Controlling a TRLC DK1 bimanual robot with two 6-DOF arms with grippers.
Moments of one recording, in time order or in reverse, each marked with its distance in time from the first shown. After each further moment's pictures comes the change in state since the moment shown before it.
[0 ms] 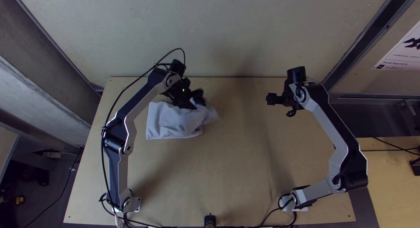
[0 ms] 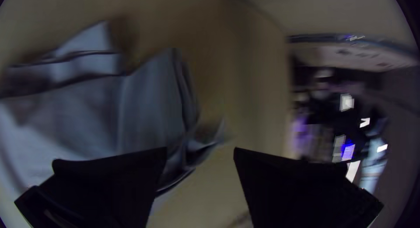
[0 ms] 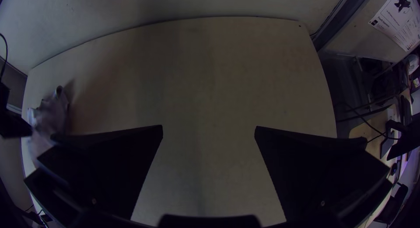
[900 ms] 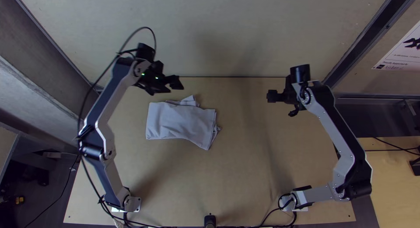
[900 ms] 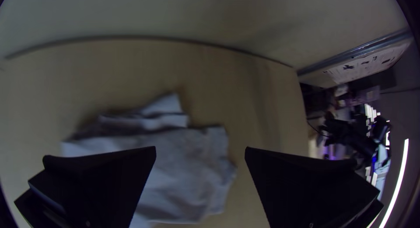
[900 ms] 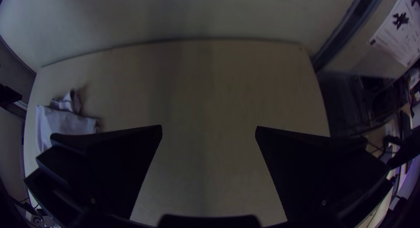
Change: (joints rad) left arm 0.169 -0.195 -0.008 -0.041 -0.241 0.223; right arm 0.021 -0.076 0.035 0.012 0.006 -0.045
